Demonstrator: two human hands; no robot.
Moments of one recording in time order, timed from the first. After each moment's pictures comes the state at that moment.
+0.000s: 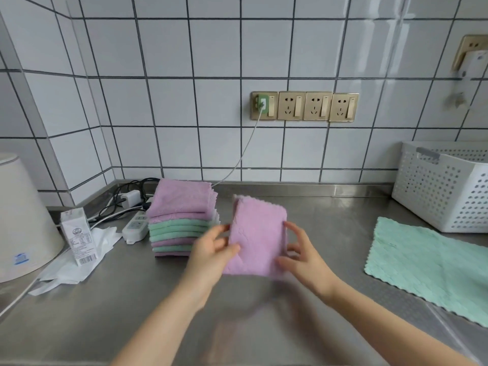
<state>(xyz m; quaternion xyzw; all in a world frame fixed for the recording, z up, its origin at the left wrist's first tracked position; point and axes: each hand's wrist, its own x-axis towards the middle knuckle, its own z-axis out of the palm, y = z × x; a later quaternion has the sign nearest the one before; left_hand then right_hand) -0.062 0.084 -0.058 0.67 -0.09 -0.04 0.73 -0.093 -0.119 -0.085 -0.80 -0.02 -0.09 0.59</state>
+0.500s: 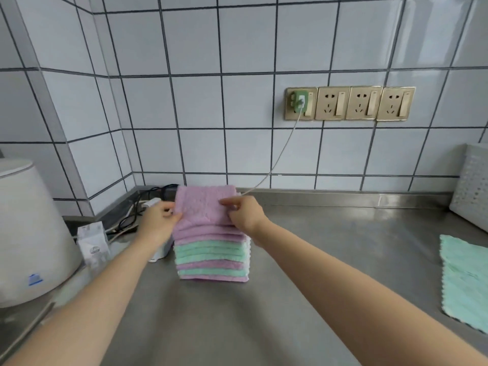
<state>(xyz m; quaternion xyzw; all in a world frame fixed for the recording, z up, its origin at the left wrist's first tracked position) 0.126 0.224 -0.050 0.85 -0.01 0.15 0.50 0.091 0.025 -0.024 -0.86 -0.03 -0.08 0.50</state>
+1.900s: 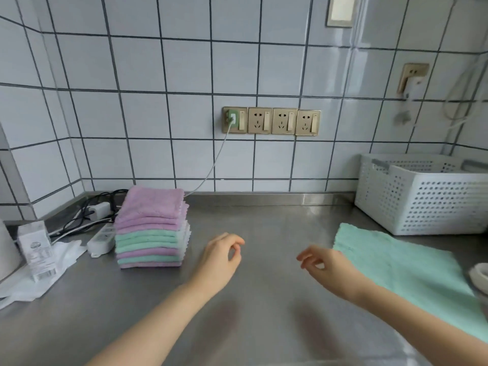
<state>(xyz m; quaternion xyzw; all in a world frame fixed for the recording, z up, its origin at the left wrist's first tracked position) -0.036 0.018 -0.081 0.85 -0.32 0.22 0.36 -0.149 -0.219 -0.055 -0.96 0.03 -0.10 0.26</state>
